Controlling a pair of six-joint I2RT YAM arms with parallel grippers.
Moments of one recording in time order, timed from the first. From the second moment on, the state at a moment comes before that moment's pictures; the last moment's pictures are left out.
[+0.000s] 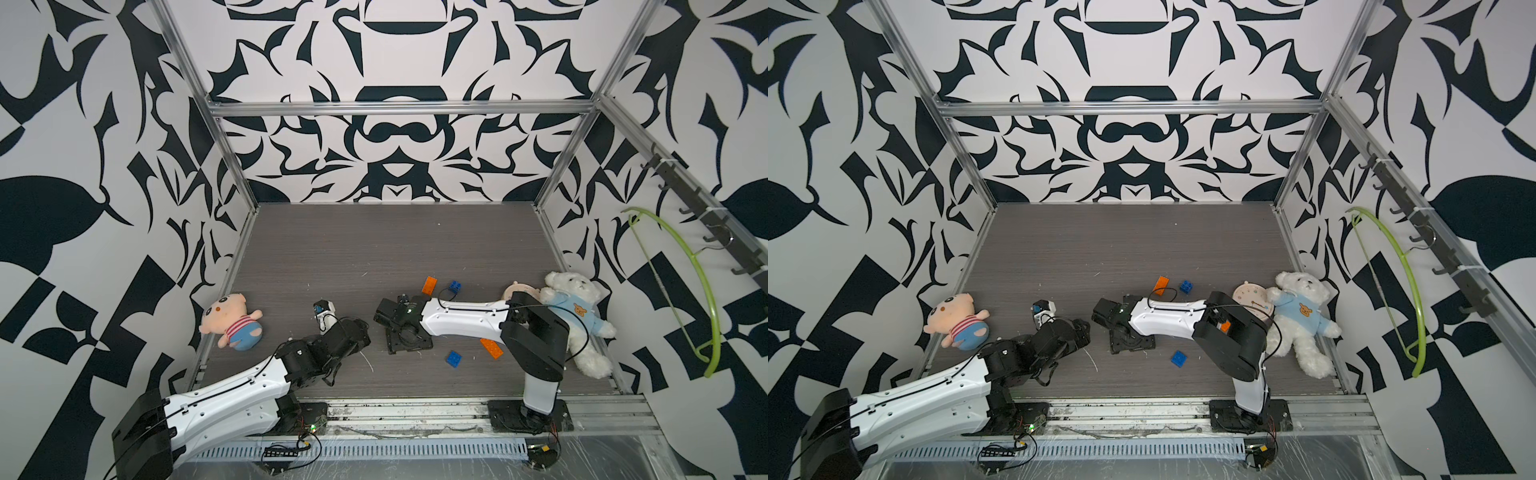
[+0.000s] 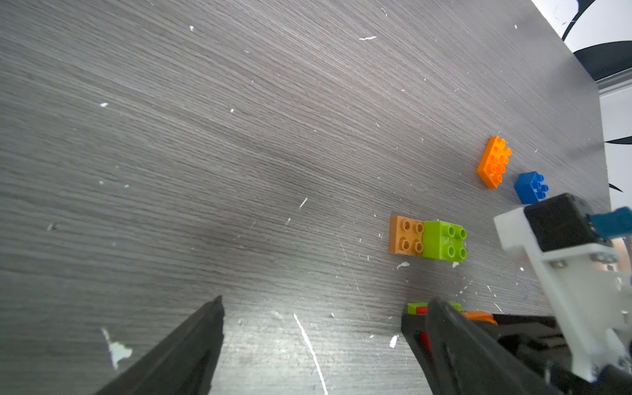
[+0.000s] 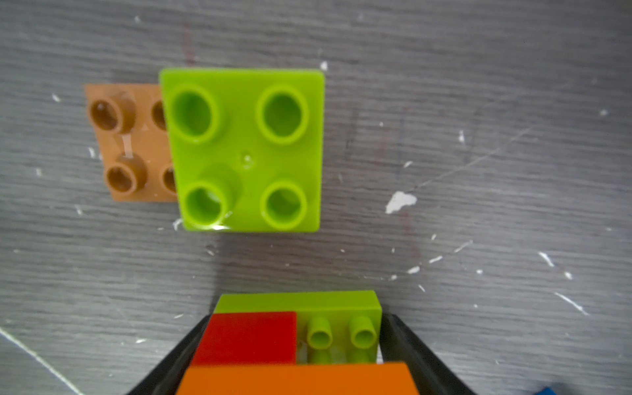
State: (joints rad) left arm -1.01 0.86 0.43 -0.48 -0.43 -1.21; right arm 1.07 1.87 1.20 -0.79 0.09 0.97
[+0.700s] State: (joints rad) left arm -1.01 0.89 0.43 -0.47 -0.43 -1.21; right arm 1.07 1.88 1.21 -0.79 0.10 0.97
